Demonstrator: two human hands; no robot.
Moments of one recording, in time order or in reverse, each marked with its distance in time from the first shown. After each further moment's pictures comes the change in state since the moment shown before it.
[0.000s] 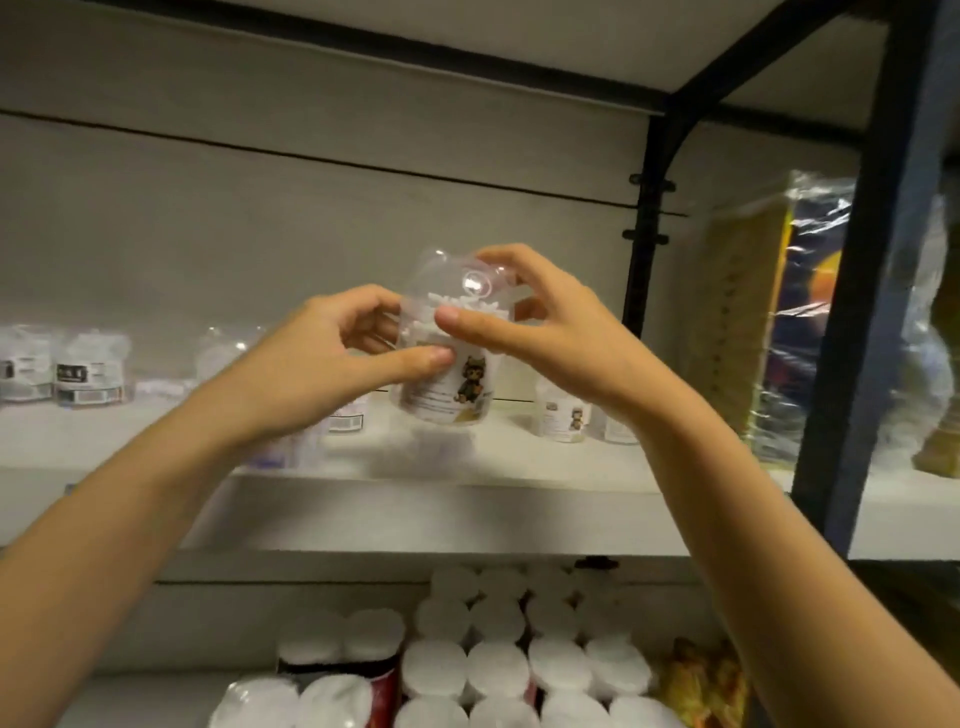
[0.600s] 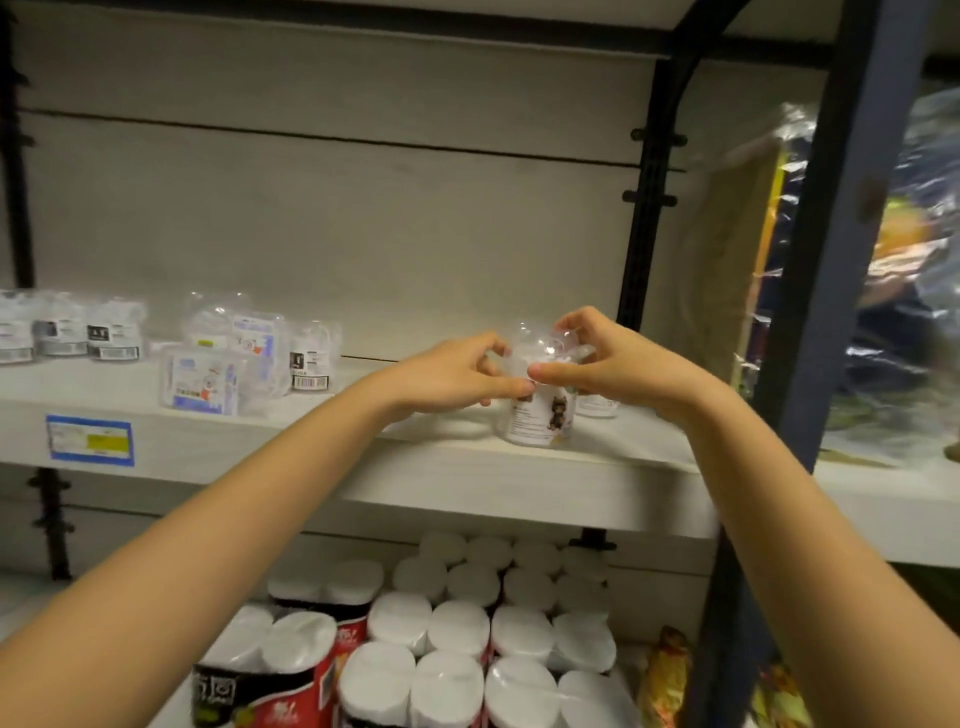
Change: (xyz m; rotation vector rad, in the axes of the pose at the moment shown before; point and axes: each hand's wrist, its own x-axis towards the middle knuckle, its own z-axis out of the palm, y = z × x) left_hand 0.064 -0.002 0.140 0.241 -0.276 -0.258; right_hand -0.021 0.135 -0.072 -0.028 -0.238 0.273
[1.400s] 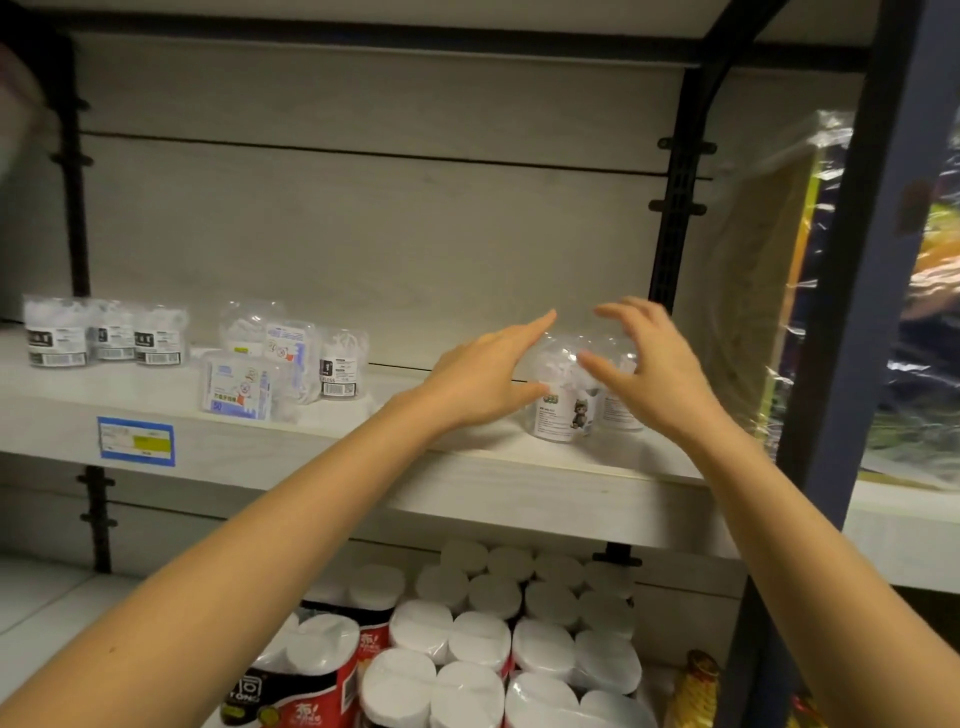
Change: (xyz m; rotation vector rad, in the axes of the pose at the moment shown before) left_hand 0.011 0.000 0.006 0.508 0.251 0.132; right_hand 0.010 0.025 0.009 -0.274 0.421 -0.186
